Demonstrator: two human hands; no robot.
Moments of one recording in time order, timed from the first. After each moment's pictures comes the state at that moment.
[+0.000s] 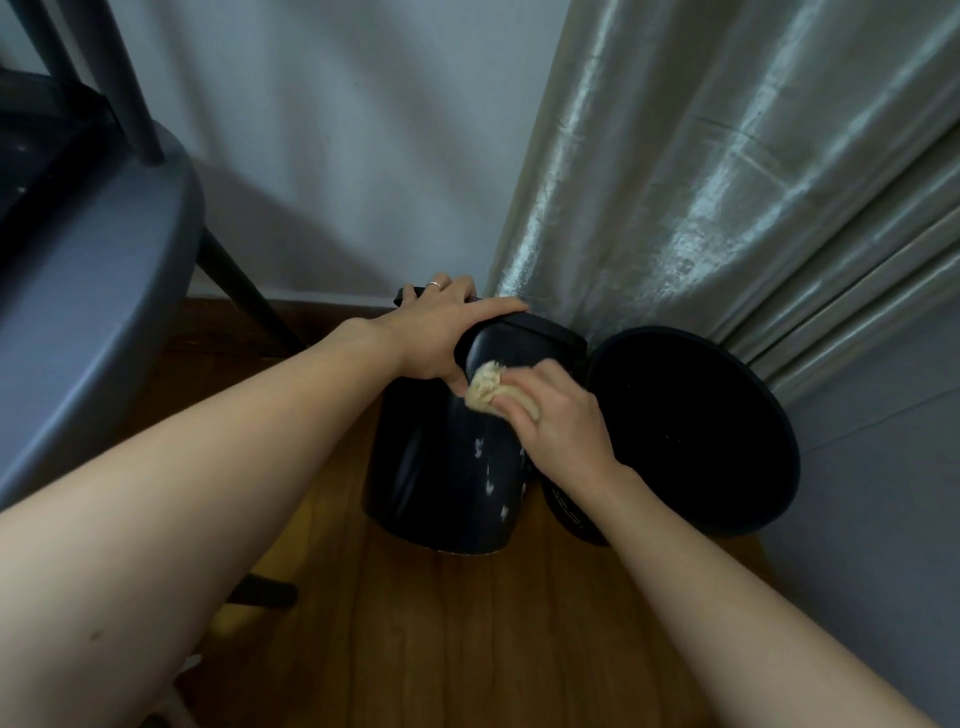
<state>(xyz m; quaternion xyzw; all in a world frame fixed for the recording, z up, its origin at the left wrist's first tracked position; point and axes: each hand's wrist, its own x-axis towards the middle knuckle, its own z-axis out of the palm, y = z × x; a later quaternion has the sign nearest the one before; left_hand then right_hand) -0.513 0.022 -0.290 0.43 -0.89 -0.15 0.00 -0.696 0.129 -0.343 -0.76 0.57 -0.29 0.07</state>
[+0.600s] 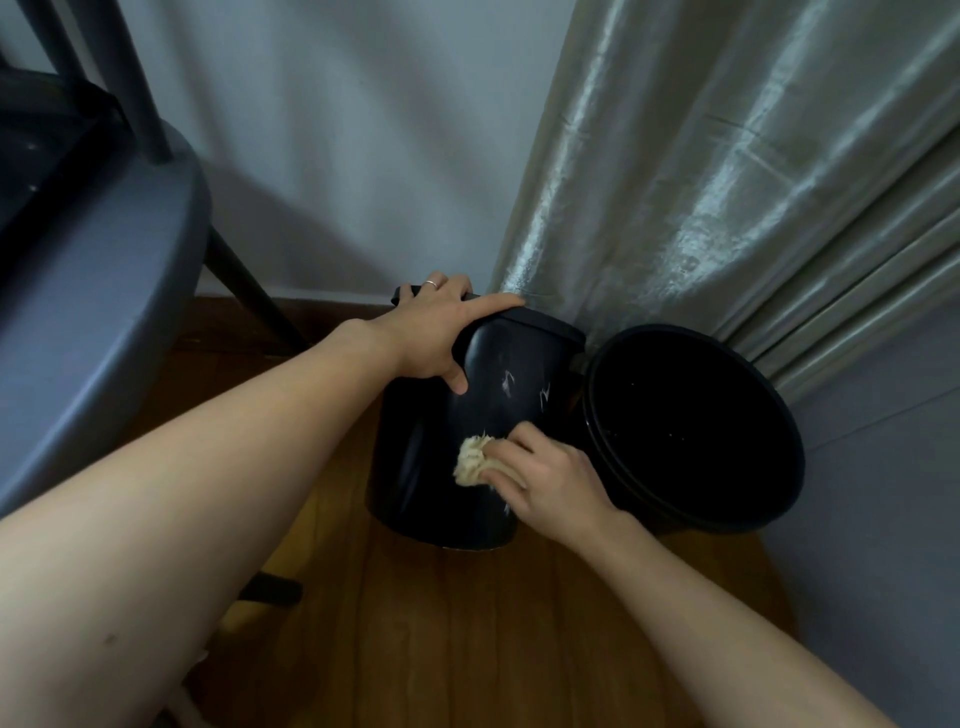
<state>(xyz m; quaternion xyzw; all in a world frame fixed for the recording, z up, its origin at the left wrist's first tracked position) -0.508 0.022 -0.294 0.44 -0.89 -0.14 0.00 -0.696 0.171 -0.372 -0.85 0.49 -0.20 0.03</state>
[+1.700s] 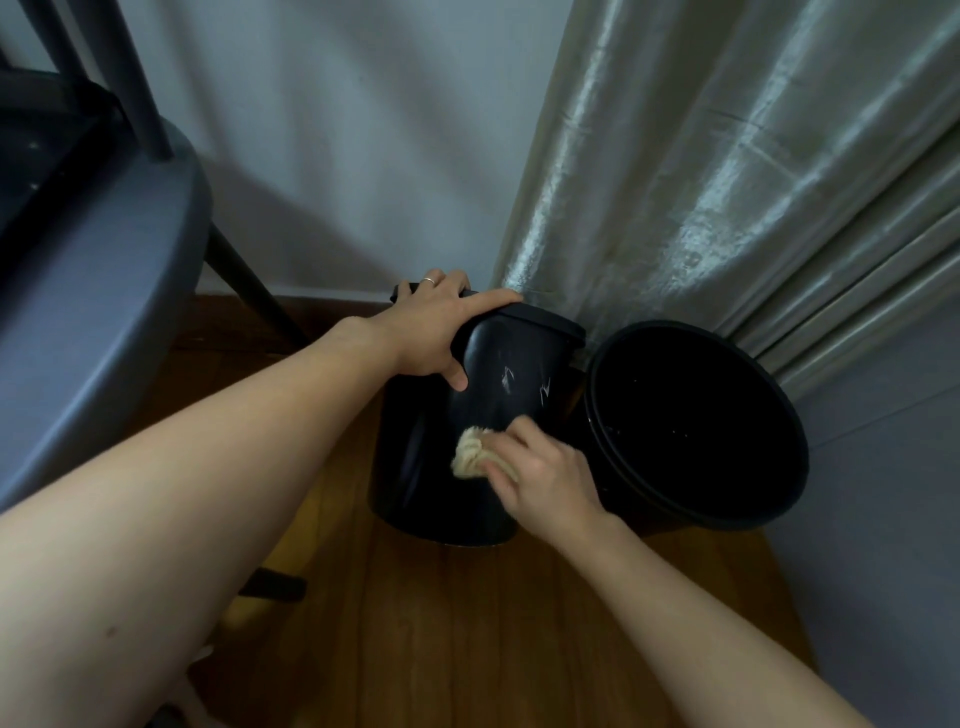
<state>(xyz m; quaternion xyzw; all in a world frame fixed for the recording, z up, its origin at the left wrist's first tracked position) -0.505 0.023 -0.293 0.45 -0.88 -0.14 0.00 -0.681 0.175 -0.372 -0.82 0.52 -0.23 0.02</state>
